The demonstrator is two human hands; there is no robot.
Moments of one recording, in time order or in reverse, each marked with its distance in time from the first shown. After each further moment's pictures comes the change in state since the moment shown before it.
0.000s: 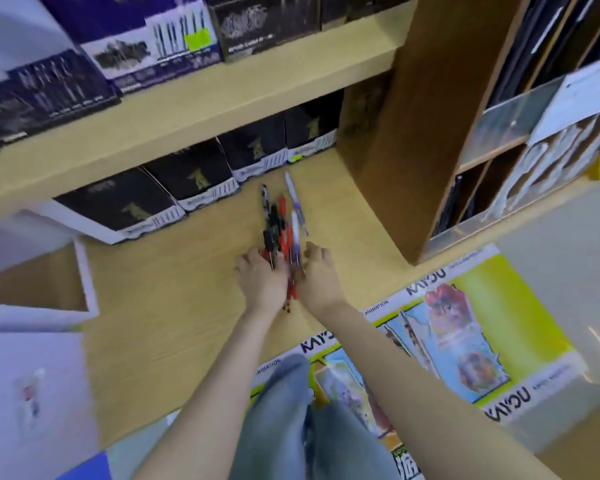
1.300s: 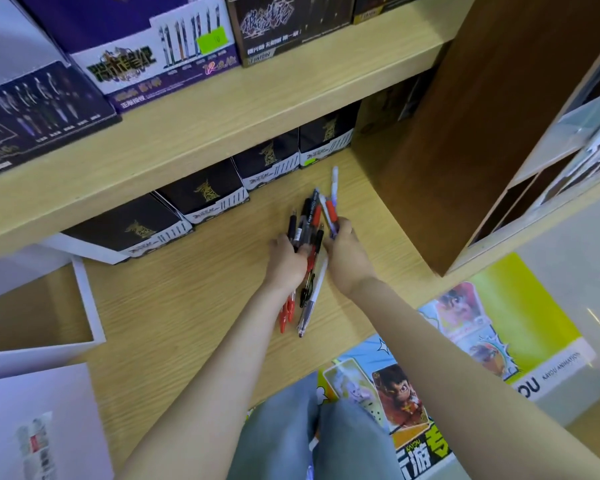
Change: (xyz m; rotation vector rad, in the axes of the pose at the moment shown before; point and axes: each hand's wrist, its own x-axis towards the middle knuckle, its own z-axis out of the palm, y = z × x) left_hand 0.041 0.037 -0.013 -0.176 -0.390 0.010; right_hand 0.056 0.004 -0.016 0.035 0.061 0.108
